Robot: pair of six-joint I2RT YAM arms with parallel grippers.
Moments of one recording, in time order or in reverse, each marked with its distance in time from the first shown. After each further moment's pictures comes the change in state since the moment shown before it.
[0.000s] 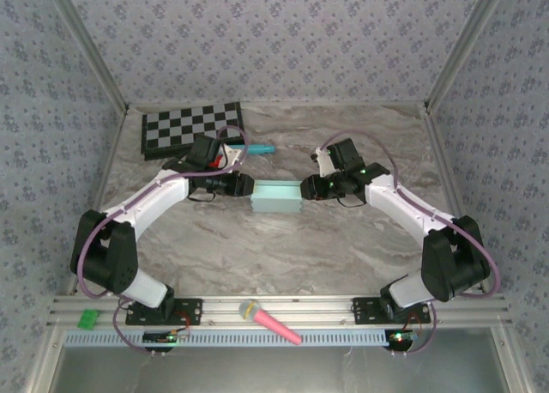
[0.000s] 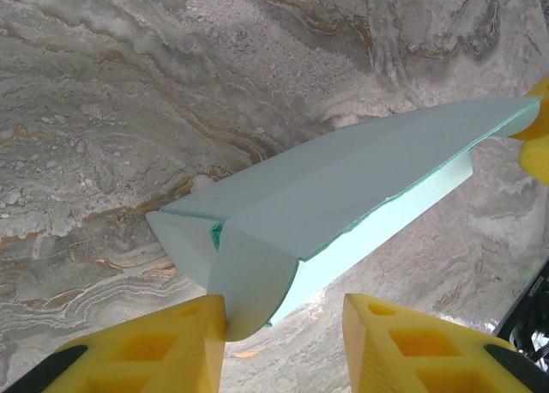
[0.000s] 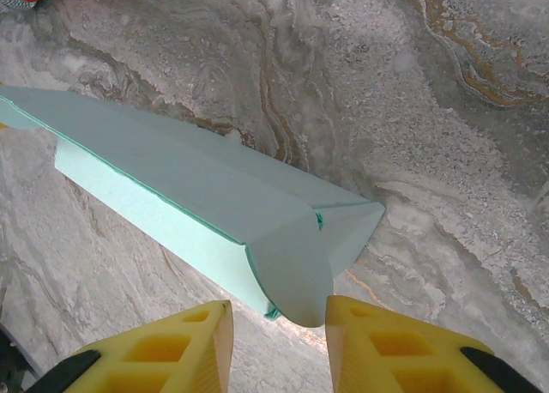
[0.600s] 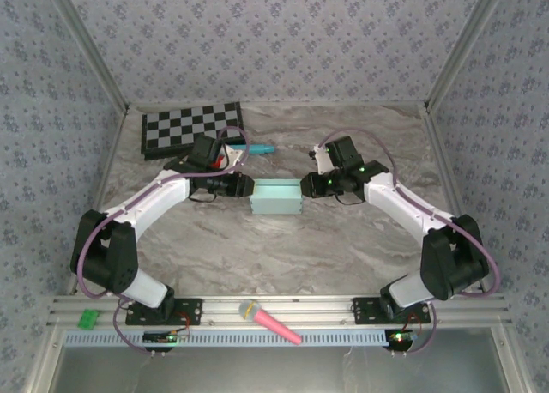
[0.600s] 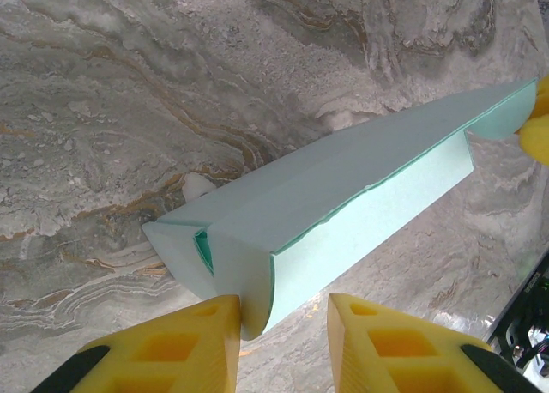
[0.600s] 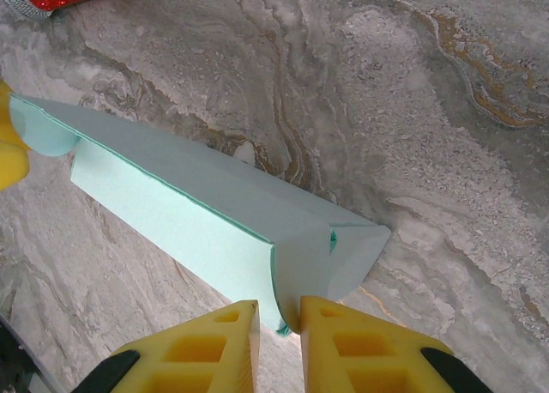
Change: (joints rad) left arm -0.012 0.000 0.000 0.001 0.003 -0.004; right arm 0.009 0.013 0.029 0.001 -0.004 0.001
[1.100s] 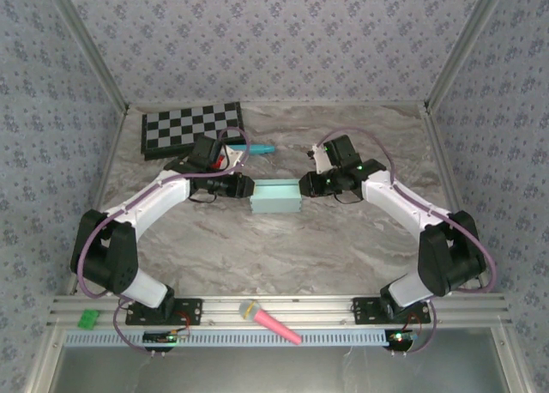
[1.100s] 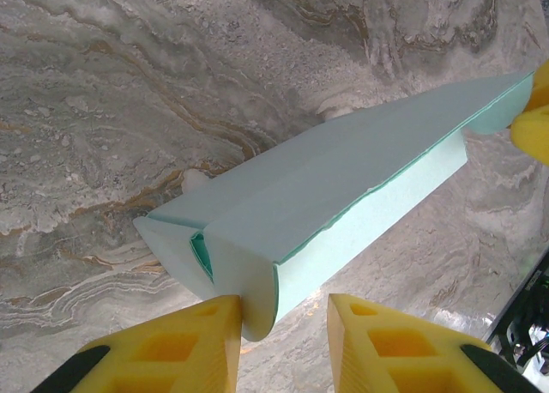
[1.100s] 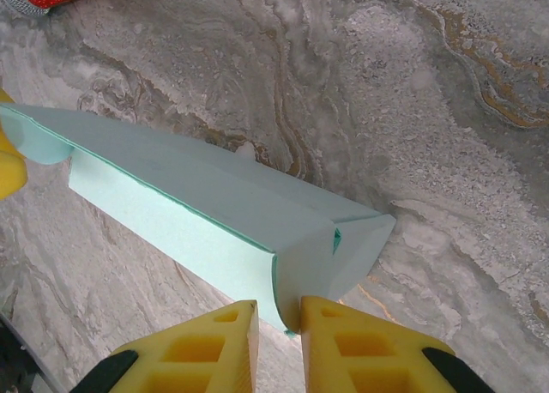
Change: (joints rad) left arm -0.001 0.001 -0.006 0.001 0.000 0.000; right arm 0.002 0.027 0.015 -0.001 -0.008 0.004
